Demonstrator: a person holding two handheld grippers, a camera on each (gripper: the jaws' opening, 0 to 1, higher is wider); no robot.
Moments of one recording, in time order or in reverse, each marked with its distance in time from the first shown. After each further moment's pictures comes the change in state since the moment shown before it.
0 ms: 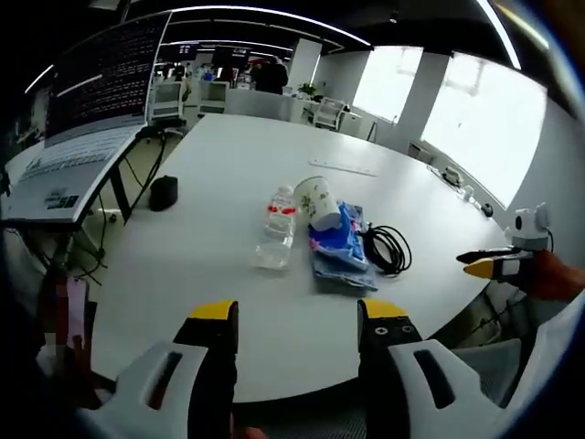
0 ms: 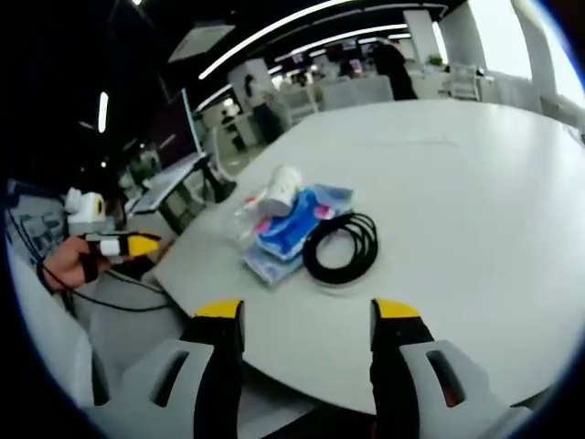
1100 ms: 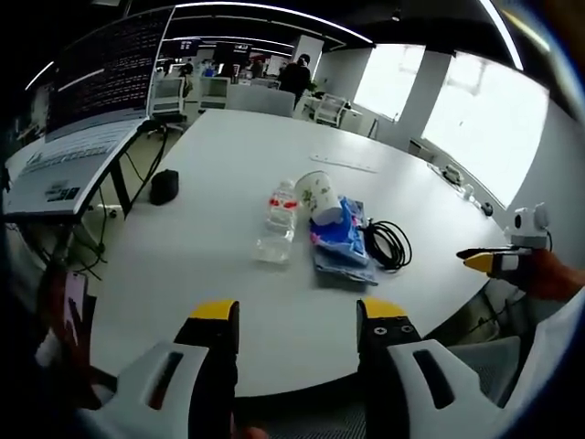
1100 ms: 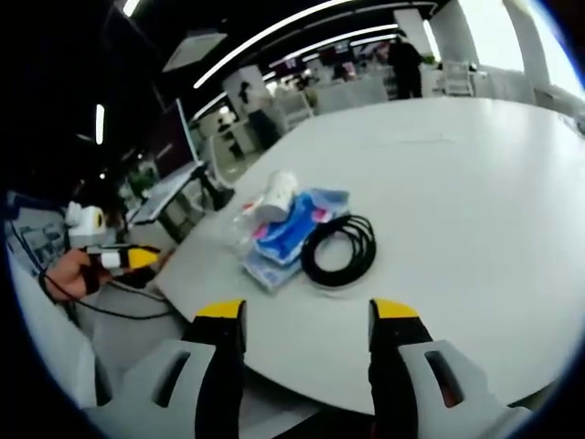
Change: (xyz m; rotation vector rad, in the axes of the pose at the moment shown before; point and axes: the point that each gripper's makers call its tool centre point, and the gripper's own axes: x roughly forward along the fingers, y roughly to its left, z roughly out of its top) left arm -0.002 0.001 -0.006 -0.009 0.019 -0.001; right arm 0.001 -0.001 0.001 0.033 -0.021 0.003
